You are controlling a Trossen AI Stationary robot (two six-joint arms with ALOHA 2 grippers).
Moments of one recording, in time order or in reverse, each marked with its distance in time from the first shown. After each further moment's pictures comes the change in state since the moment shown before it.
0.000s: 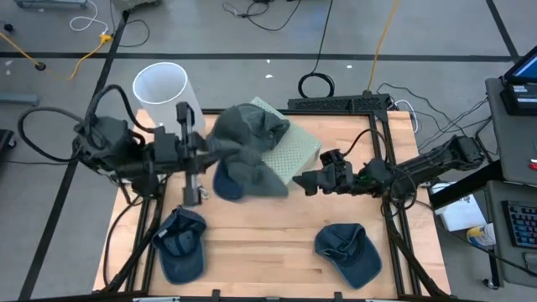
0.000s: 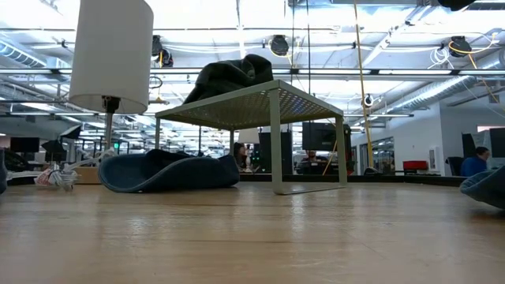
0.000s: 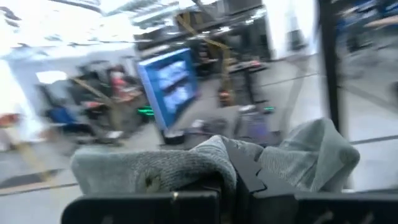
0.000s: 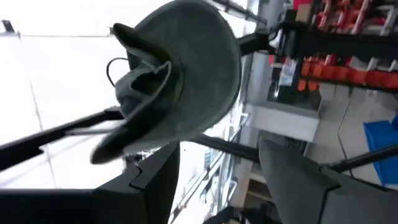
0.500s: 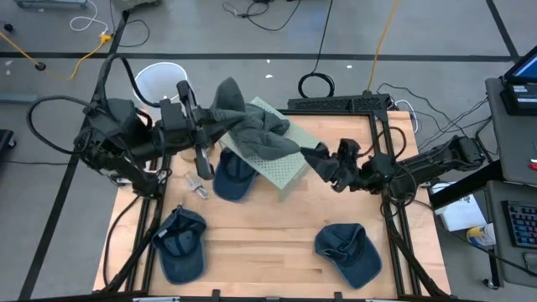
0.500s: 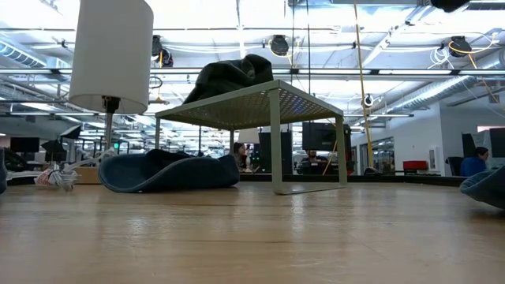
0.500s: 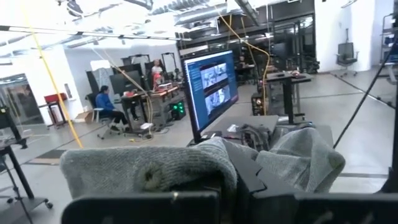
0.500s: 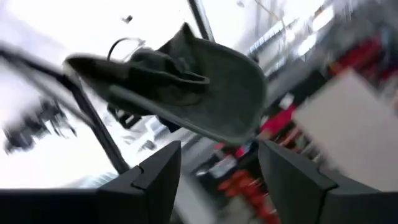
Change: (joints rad) left arm 0.125 0.001 0.000 0.060 -0.031 -0.064; right arm -0.048 0.000 0.015 0.107 0.150 -0.809
